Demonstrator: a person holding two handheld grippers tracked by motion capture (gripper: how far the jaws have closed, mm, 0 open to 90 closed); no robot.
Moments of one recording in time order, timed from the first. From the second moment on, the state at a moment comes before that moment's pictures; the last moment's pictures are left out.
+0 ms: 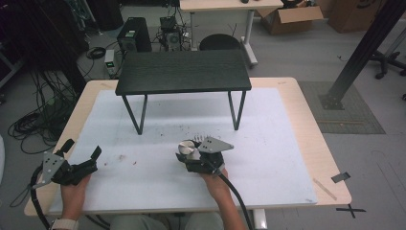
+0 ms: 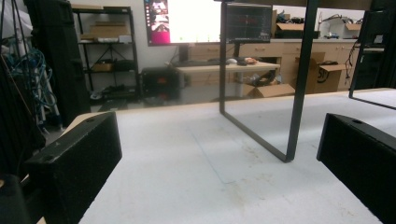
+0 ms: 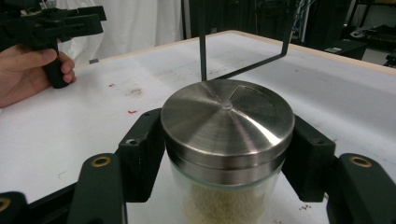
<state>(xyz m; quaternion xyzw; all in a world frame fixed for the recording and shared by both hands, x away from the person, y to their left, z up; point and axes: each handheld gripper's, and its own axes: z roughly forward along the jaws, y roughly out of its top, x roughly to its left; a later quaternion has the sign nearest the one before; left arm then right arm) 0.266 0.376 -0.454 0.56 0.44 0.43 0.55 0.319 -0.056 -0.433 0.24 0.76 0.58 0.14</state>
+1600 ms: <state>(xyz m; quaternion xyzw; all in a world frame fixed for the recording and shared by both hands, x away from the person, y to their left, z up) 0.266 0.376 -0.454 0.56 0.44 0.43 0.55 0.330 -0.069 -0.364 0.22 0.77 0.59 0.14</state>
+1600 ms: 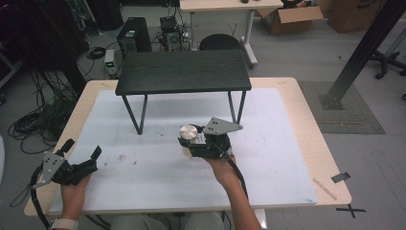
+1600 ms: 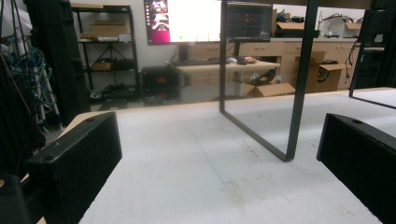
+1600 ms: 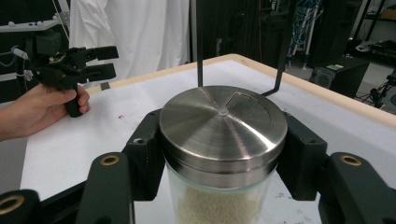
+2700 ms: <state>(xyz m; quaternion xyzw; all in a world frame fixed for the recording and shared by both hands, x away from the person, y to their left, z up) 0.267 0.376 -0.454 0.56 0.44 0.43 0.55 0.357 -0.073 -0.295 0.20 0.75 0.61 0.14</state>
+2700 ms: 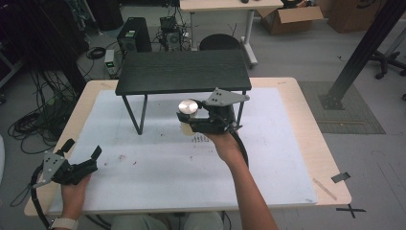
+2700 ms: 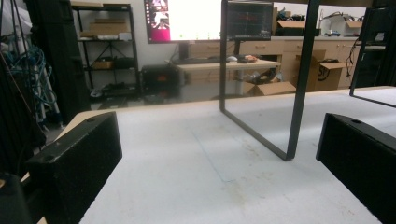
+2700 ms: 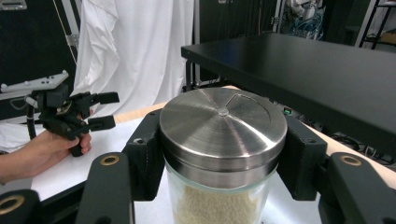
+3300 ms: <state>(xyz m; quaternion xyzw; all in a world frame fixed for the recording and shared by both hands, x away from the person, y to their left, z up) 0.267 0.376 -0.454 0.56 0.44 0.43 0.55 0.370 -0.074 -0.257 0.19 0.75 0.62 0.15</state>
